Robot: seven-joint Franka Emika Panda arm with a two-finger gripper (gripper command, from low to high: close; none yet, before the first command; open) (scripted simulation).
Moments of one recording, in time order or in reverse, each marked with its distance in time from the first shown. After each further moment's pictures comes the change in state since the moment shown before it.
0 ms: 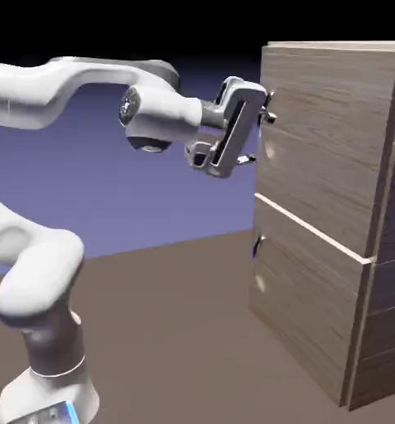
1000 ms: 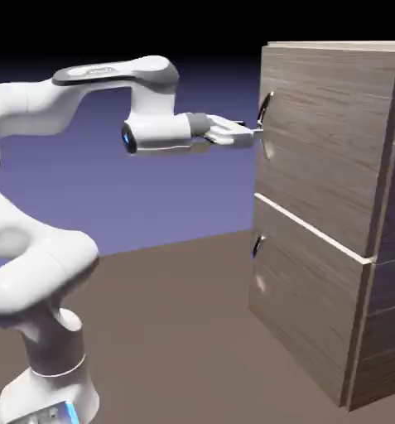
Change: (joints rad) arm -0.466 -0.090 0.451 0.272 1.065 -0.061 0.439
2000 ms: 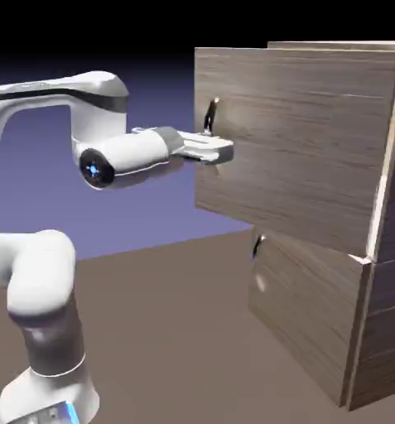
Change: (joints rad) arm 0.759 -0.349 -0.899 -0.626 -0.974 -0.463 0.324
